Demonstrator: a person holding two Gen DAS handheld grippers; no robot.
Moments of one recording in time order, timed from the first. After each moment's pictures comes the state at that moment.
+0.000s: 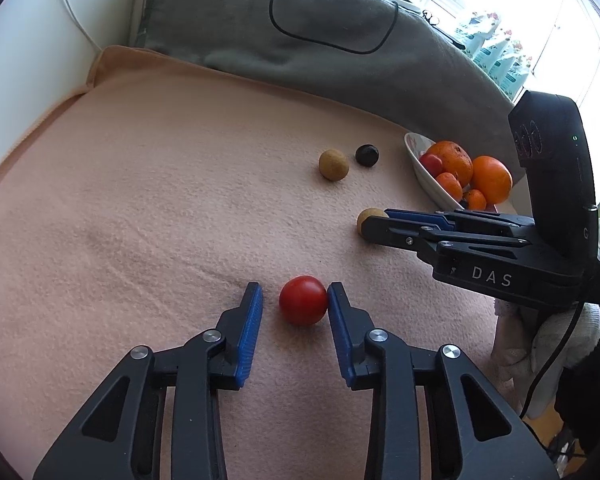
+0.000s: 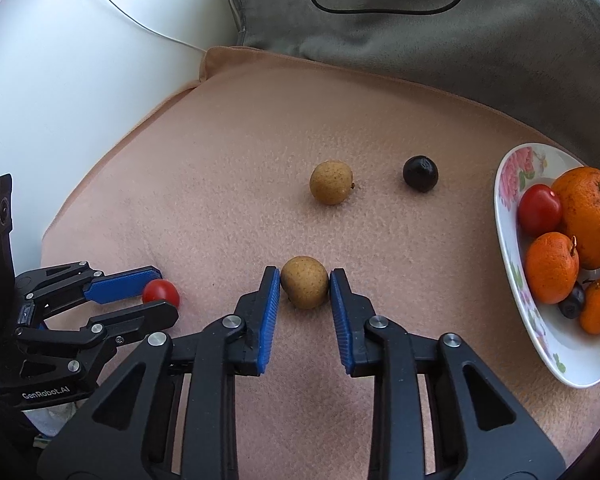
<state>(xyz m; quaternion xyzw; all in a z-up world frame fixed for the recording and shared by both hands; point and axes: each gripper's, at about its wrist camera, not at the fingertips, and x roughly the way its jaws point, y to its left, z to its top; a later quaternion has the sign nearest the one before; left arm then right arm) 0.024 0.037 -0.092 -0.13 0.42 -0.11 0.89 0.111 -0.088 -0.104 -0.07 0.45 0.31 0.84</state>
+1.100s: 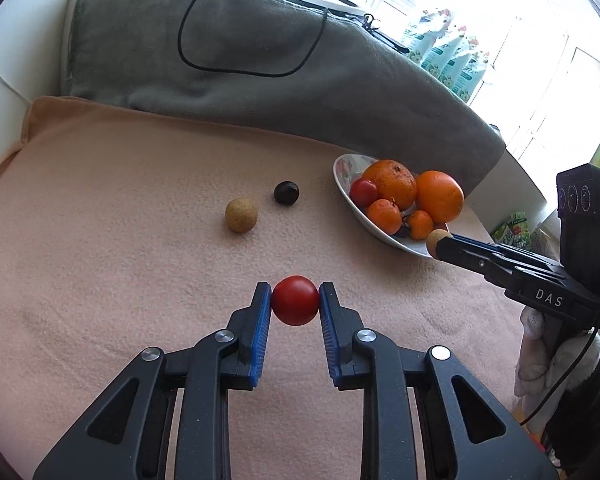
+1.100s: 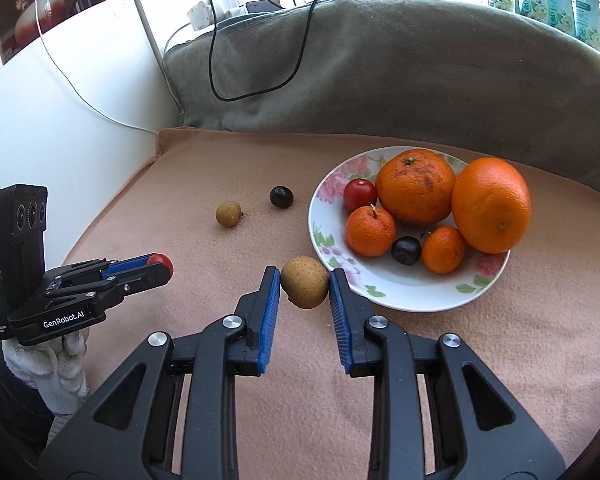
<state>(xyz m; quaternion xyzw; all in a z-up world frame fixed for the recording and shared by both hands) 0.056 -0.017 -0.060 -0.12 0.40 -0.18 0.89 0.064 -0.228 -0.048 0.02 0.39 0.23 0.89</state>
